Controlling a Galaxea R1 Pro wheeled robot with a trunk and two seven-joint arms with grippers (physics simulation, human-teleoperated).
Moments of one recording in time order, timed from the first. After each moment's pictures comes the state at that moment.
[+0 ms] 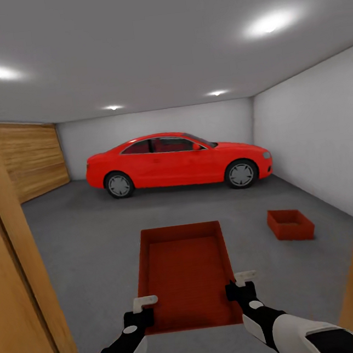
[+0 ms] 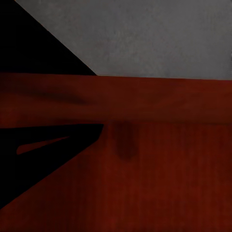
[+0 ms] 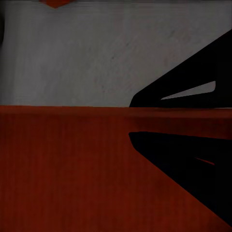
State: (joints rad) left arm -0.62 -0.10 -0.20 -0.19 0.17 -0.12 0.22; right arm -0.76 0.11 0.02 0.02 0.05 -0.34 -0.14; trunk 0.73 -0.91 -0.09
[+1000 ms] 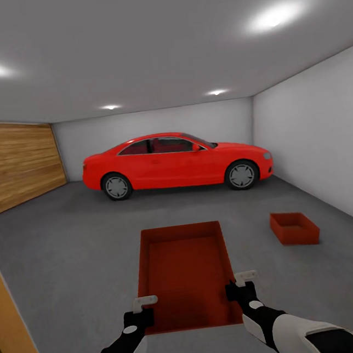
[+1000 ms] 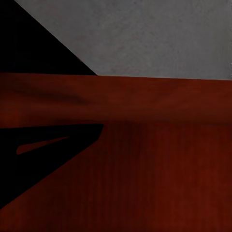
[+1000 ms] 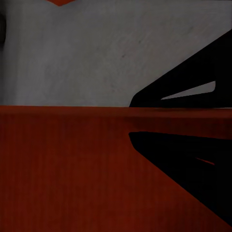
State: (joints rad) left arm -0.62 -0.10 -0.20 -0.19 0.17 -0.12 0.22; right arm -0.76 0.11 0.02 0.02 0.05 -0.34 -0.14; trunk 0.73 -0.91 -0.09
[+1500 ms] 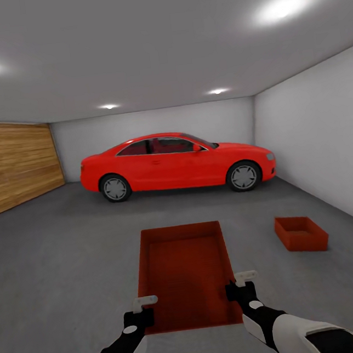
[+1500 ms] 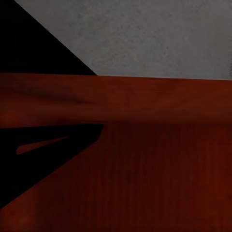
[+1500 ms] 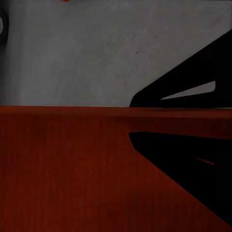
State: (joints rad) left arm -0.62 -0.10 -0.20 -0.19 0.17 -0.12 0.22; right arm -0.76 0.11 0.02 0.02 0.05 -0.34 -0.14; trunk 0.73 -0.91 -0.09
